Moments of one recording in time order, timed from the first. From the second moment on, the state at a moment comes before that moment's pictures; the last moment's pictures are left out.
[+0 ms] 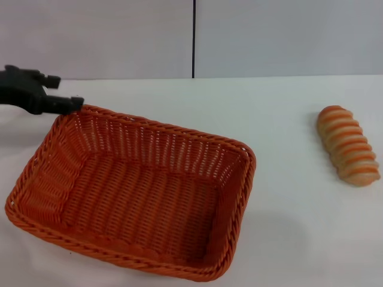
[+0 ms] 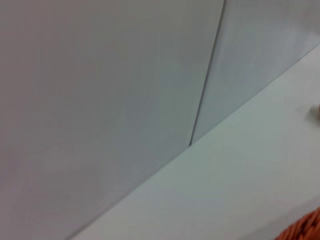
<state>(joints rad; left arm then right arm) -0.55 -2.02 0.63 1.11 2.35 1.58 -1.81 0.26 2.07 0.08 -0.01 -1.04 -1.54 0.69</state>
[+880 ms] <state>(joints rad) -0.59 -2.03 0.67 1.02 2.47 1.50 -1.83 0.27 2.07 0.08 -0.01 -1.03 -1.51 0.69</state>
